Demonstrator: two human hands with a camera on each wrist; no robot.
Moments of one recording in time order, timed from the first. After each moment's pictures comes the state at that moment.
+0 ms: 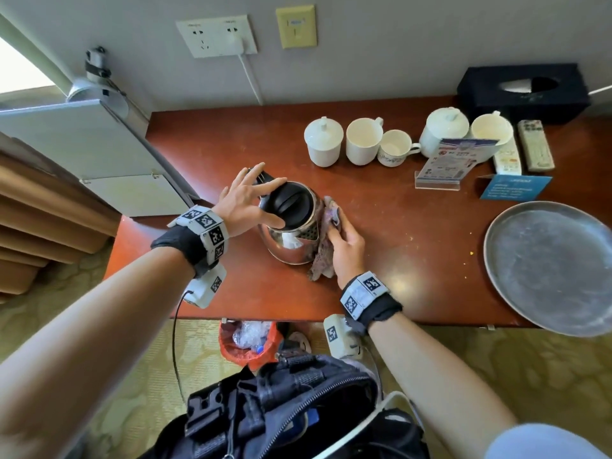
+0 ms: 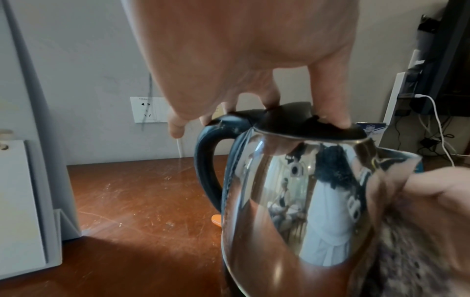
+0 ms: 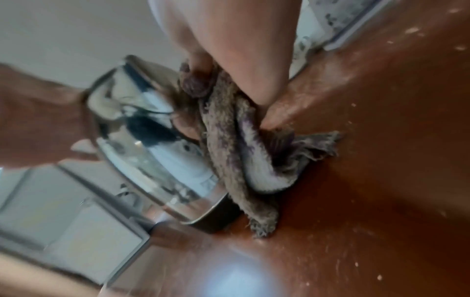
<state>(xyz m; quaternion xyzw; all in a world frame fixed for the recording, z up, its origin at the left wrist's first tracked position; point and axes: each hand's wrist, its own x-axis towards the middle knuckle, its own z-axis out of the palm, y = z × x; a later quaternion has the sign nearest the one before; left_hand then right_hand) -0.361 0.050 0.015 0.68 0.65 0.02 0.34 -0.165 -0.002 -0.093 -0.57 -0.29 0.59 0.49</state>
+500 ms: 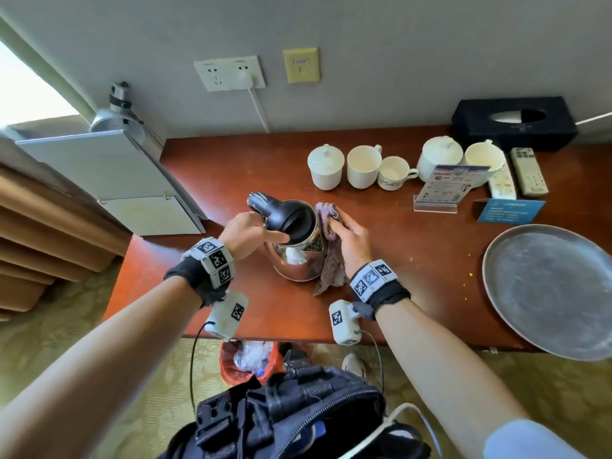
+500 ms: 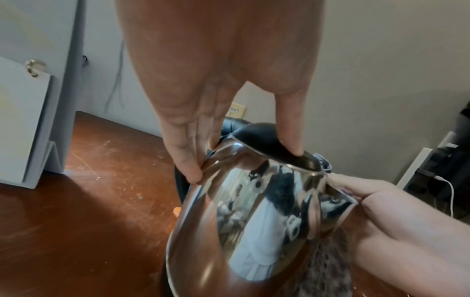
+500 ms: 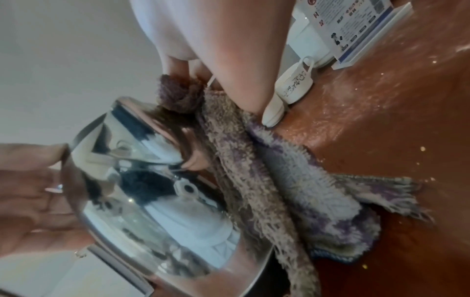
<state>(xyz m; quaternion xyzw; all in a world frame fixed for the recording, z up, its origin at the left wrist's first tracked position) -0.355 0.038 0.013 0.53 0.74 0.11 0.40 -0.152 0.035 -0.055 -0.51 -0.32 0.63 0.48</state>
